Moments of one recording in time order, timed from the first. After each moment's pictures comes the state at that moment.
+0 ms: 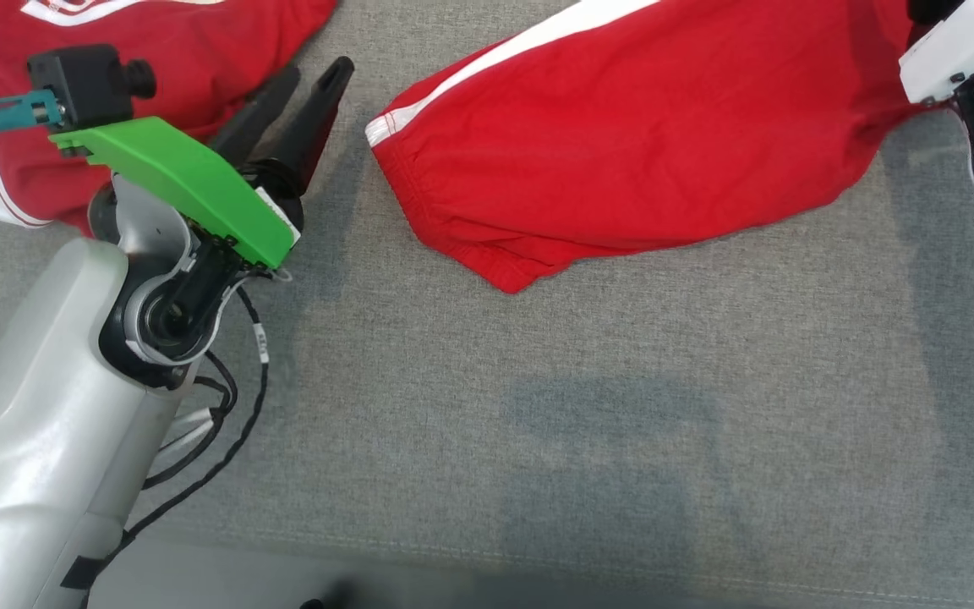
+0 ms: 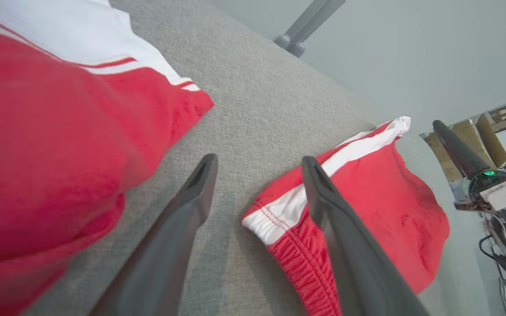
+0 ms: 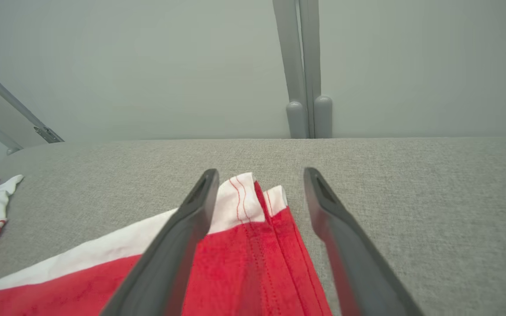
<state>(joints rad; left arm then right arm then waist) -0.75 0.30 -0.57 0.16 -1.26 0.05 0.15 -0.82 -0.38 0.29 0.34 0.57 -0.03 0.08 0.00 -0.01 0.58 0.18</state>
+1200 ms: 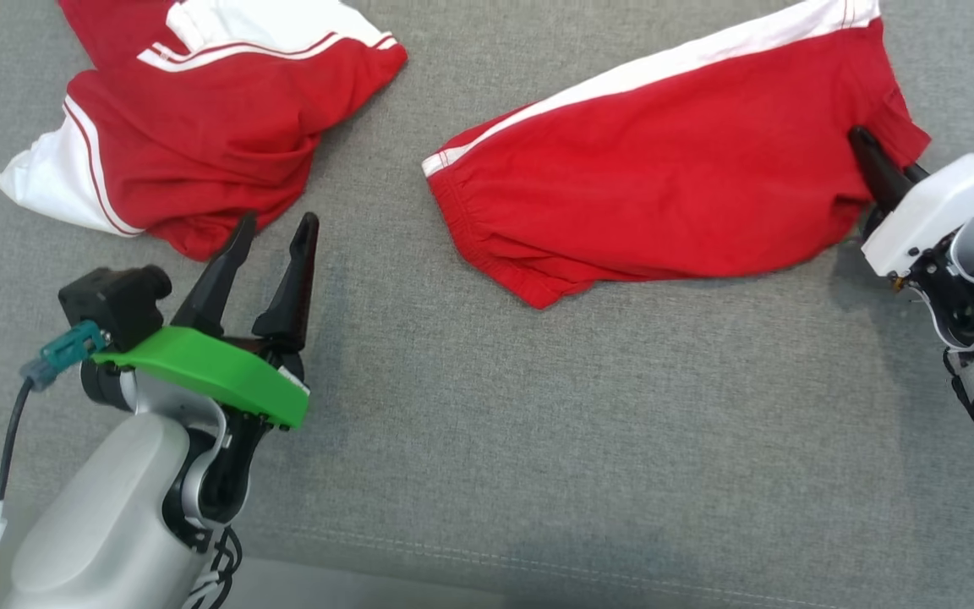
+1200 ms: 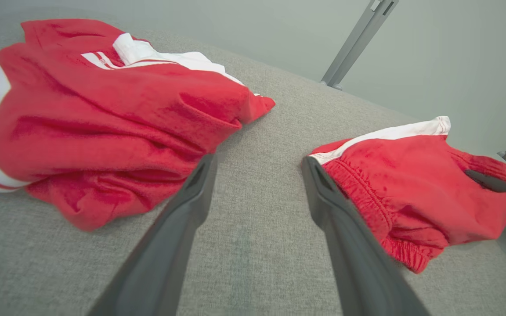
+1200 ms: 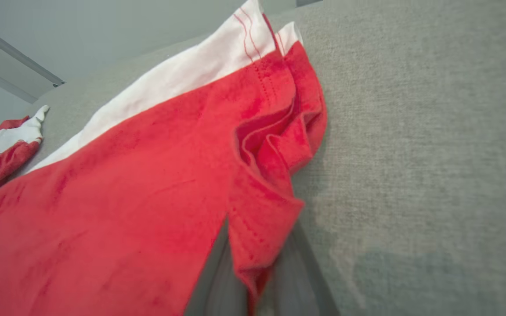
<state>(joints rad) -0.46 0.33 -0.61 0.14 -0.97 0.09 -0.22 -0.60 -0.37 0.30 0.52 0.70 0.07 0.14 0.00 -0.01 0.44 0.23</state>
